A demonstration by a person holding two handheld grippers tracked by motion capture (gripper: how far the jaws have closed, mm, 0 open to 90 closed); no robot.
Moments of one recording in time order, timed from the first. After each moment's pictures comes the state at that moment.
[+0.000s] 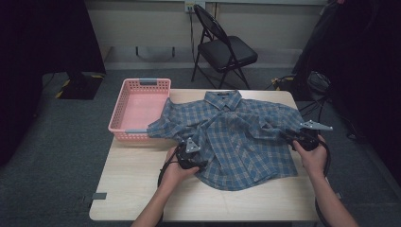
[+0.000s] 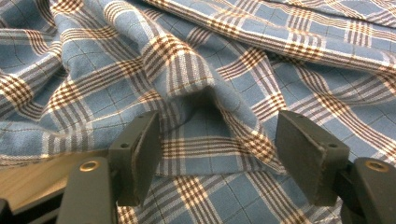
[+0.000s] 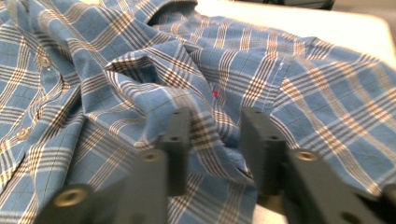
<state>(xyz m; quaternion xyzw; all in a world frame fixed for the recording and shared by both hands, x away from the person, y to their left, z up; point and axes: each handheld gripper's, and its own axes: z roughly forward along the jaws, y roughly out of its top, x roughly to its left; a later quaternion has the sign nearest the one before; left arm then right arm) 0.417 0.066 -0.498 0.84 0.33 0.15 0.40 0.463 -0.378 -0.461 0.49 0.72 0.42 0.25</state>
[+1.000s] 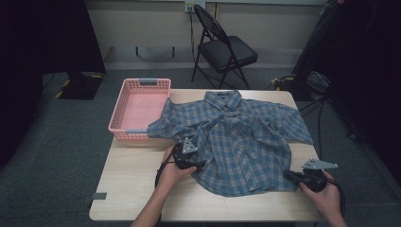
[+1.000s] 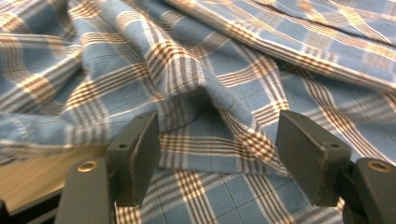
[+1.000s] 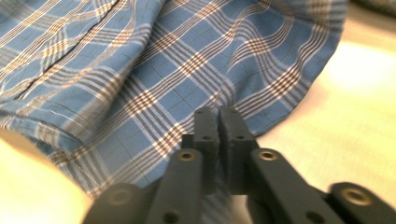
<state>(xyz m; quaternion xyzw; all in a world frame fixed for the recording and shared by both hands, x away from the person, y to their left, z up) 0.412 0.077 -0.494 0.84 0.33 0.15 0.41 0.342 -0.376 -0.490 0.45 0.80 0.36 0.16</state>
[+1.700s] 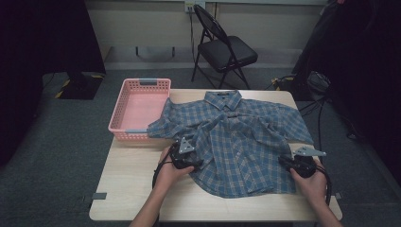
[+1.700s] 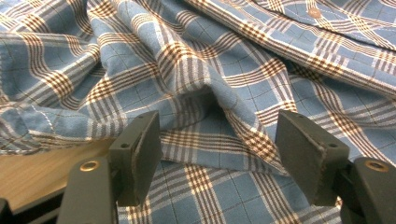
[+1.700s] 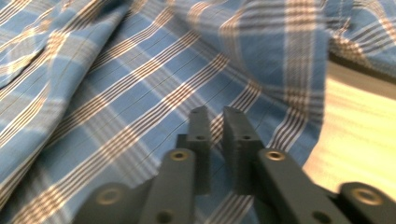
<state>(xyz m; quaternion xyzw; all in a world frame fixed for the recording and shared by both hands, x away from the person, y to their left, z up) 0.412 0.083 -0.493 0.83 0.33 0.16 0.41 0.389 -0.359 -0.496 0.46 0.78 0.36 0.22</state>
